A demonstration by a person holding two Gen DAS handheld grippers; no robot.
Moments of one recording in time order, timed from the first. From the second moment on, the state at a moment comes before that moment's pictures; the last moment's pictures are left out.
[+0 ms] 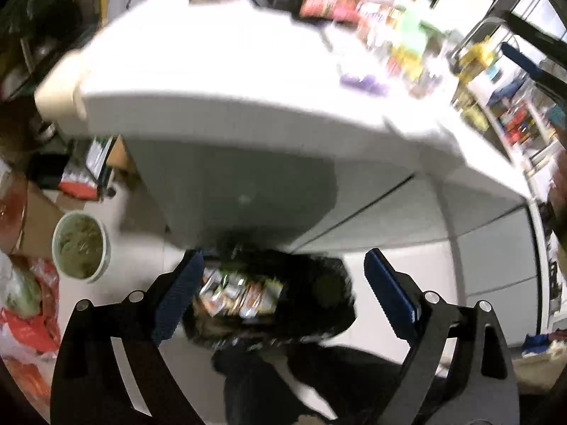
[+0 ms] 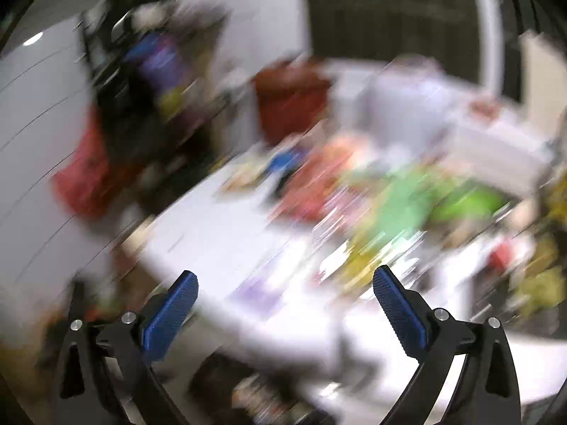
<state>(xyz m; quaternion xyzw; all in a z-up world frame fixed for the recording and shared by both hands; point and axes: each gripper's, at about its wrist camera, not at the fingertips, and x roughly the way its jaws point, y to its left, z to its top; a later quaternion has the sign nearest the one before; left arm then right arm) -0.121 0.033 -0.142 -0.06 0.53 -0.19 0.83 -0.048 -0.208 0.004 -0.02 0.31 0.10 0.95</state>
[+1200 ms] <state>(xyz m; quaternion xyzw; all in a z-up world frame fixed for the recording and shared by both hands) 0.151 -0.072 -0.087 -0.04 0.49 -0.09 0.87 -0.064 -0.374 -0.003 0.38 0.30 0.10 0.87</state>
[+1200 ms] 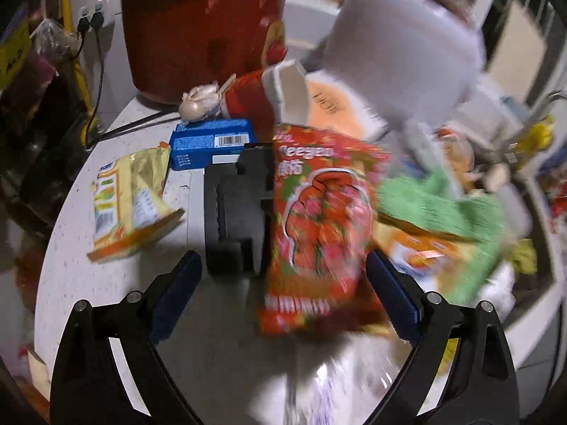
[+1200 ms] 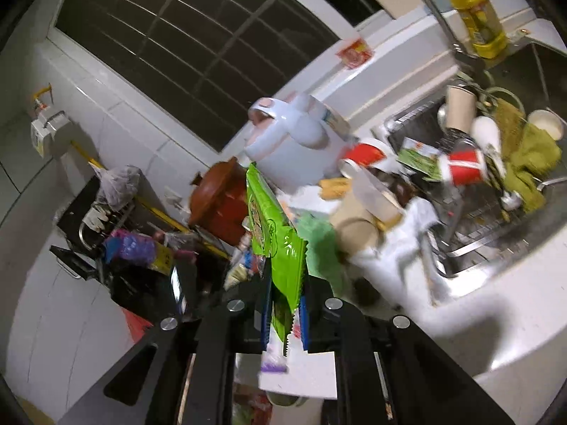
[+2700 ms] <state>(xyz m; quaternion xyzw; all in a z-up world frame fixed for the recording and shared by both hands) -0.126 0.073 -0.286 -0.18 0.67 -0.15 0.71 -0.097 -0.164 -0.223 0.11 0.63 0.21 0.73</state>
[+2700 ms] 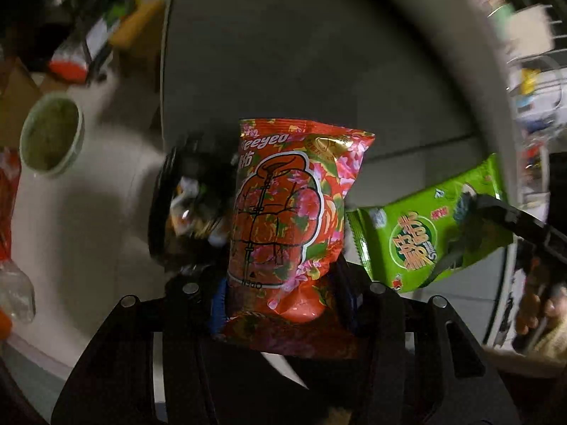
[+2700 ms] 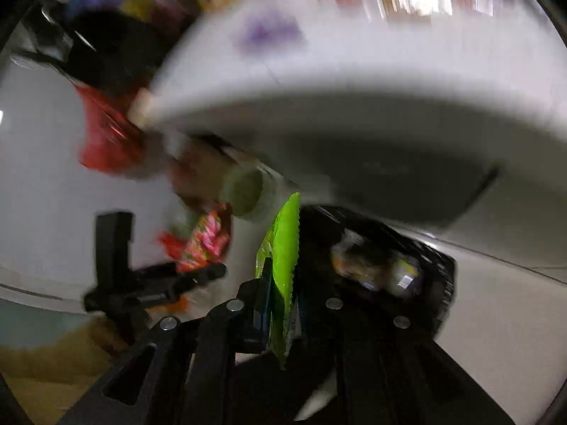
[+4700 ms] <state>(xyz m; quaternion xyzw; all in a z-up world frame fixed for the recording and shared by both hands) -0.041 0.053 -0.096 -0.16 0.48 -0.12 0.85 0.115 -0.228 -0.069 0.10 0.41 0.11 0.90</state>
